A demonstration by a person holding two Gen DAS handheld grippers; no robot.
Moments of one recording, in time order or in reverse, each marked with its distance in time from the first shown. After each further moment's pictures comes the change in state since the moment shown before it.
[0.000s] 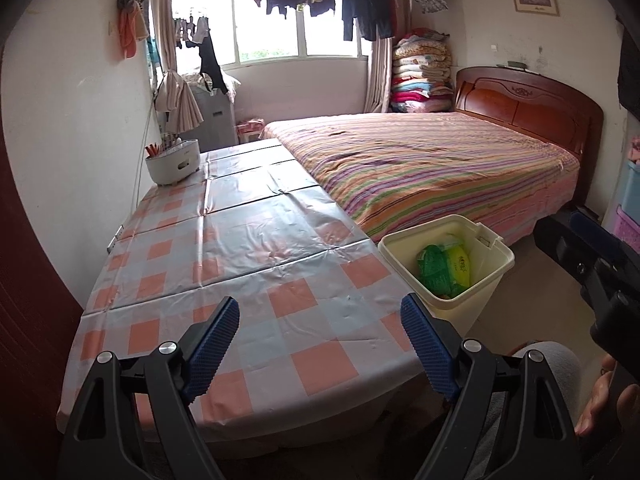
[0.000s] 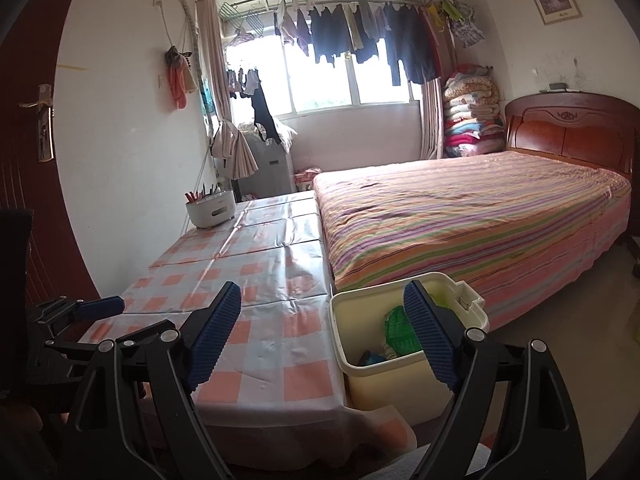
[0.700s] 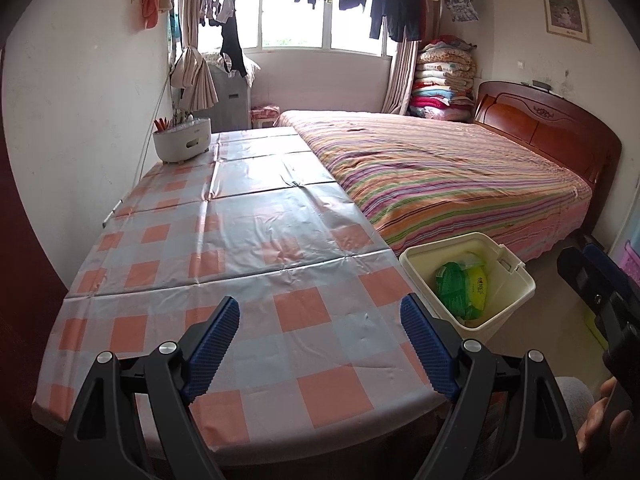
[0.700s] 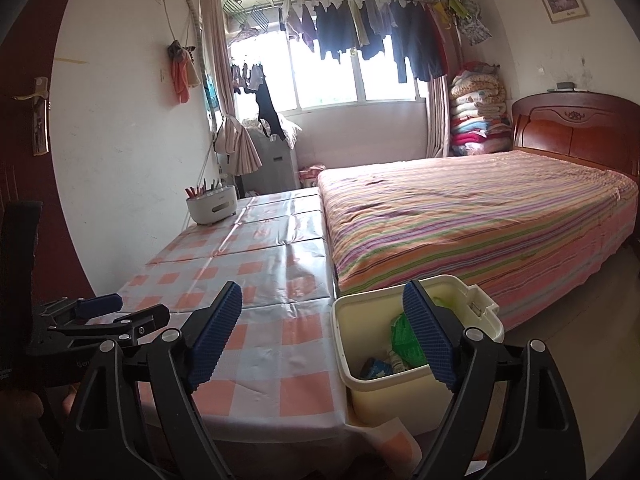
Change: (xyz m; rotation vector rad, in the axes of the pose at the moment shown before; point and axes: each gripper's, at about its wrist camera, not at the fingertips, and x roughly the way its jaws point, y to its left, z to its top) left arm 0.038 0.025 0.009 -0.118 0.010 0.015; right arm 0.031 0.004 0.003 -0.020 0.002 0.027
